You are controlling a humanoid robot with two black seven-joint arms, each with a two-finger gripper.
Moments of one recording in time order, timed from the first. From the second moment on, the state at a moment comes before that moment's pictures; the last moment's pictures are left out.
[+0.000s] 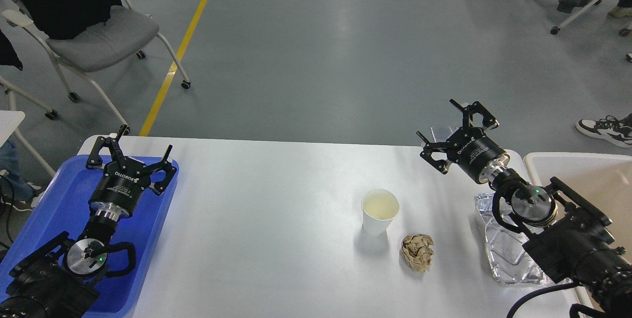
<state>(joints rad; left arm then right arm) -0.47 0.33 -0.95 -0.46 -0.12 -0.78 -0.37 0.69 -0.22 0.91 0.53 0.08 0.44 -0.02</state>
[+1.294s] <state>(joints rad) -0.47 0.33 -0.95 -0.46 -0.12 -0.78 -0.36 0.87 -0.32 0.59 0.58 0.06 0.44 -0.03</state>
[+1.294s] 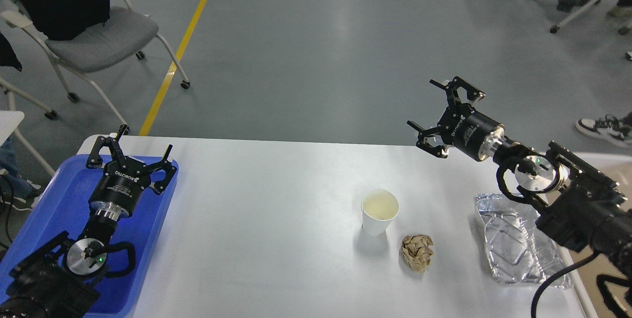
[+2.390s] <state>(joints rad) -0.47 0.33 -0.95 -0.46 -0.12 -0.78 -0.36 2.04 -0.57 -0.94 1.24 -0.11 0.46 -0.03</state>
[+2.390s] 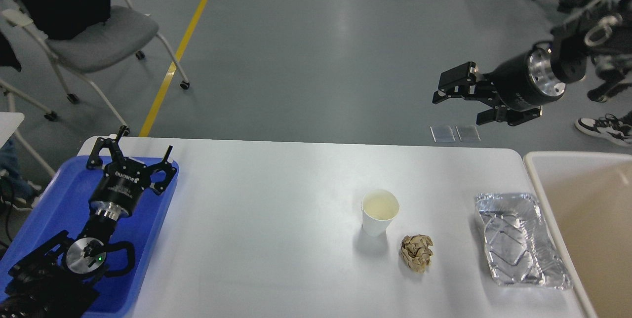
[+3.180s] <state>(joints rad) -0.47 0.33 -0.95 -0.46 -0.12 -0.78 -0.36 2.44 -0.22 -1.08 1.41 -0.19 0.69 -0.03</state>
